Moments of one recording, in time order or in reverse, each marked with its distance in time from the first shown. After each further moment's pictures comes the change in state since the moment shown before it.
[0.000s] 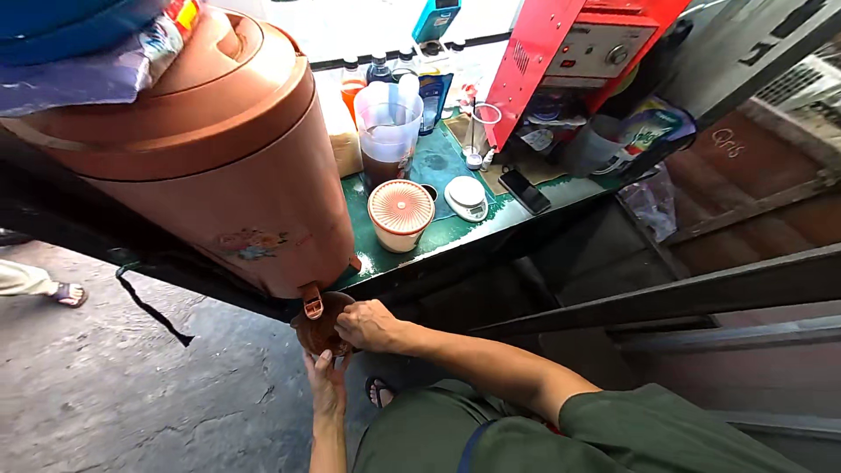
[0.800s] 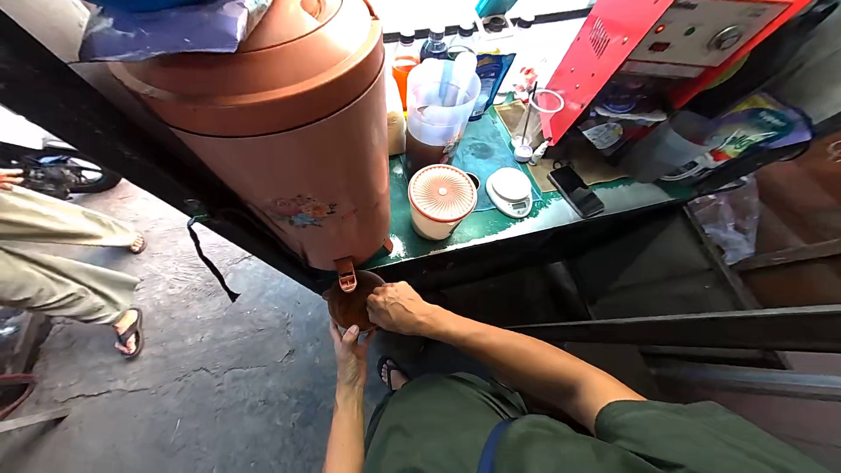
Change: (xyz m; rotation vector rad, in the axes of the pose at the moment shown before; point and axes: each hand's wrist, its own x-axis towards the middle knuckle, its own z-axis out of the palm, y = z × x) left_hand 0.001 -0.004 -0.005 -0.046 0.014 -0.002; right_hand 0.007 -0.003 -0.007 -0.065 -0.156 -0.006
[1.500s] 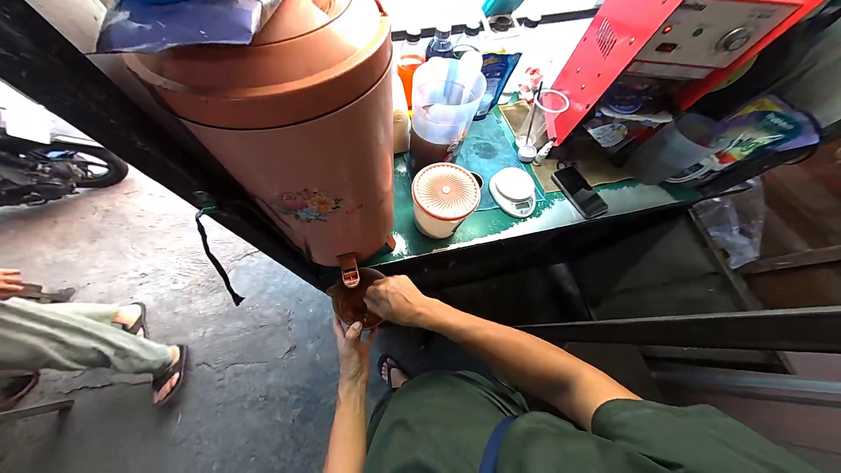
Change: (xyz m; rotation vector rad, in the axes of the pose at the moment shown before) left_hand -0.001 -0.001 -0.002 -0.018 -0.006 -0.016; right_hand 0.005 -0.003 -0.004 0.033 0.049 -0.001
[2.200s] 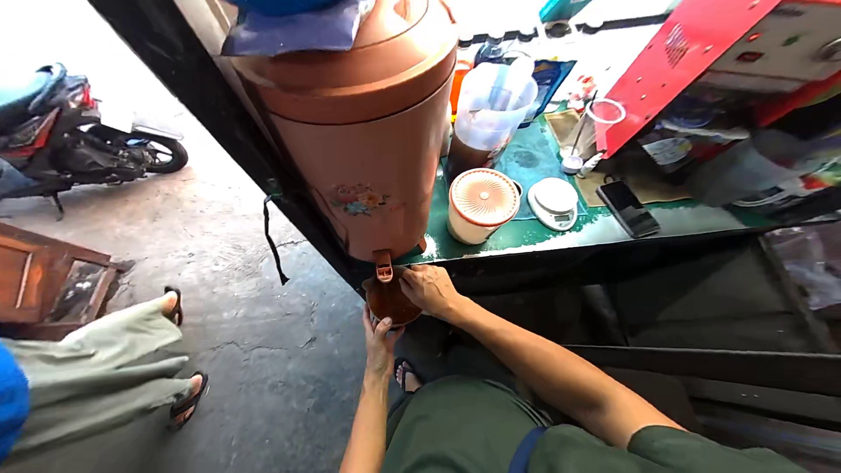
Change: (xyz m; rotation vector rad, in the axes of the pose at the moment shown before) left_hand 0.000 -0.004 0.005 0.014 -0.016 -0.010; right_hand 0.006 0.012 -0.001 -0.062 0.117 0.120
